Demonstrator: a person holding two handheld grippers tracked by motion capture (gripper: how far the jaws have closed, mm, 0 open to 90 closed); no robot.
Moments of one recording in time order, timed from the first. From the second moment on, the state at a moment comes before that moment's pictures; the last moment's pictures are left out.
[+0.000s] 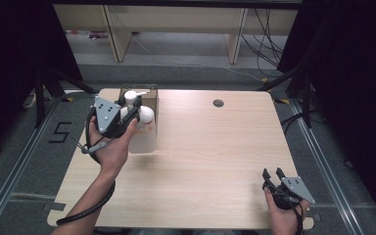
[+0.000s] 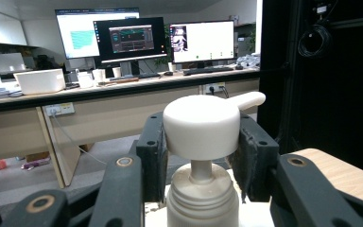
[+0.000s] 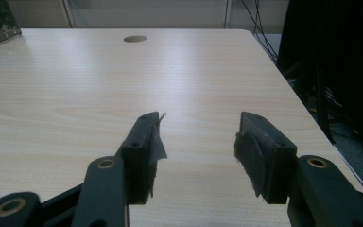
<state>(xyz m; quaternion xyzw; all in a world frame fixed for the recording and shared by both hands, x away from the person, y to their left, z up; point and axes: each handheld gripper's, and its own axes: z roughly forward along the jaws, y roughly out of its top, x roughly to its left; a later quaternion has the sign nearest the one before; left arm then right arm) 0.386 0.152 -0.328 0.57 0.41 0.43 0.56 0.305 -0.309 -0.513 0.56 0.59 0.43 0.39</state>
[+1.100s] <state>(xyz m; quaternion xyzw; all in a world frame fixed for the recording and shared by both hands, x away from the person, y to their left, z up) 0.400 0.190 -0.322 0.56 0.43 0.46 0.54 0.304 -0.308 -0.512 0.57 0.60 0.42 0.39</state>
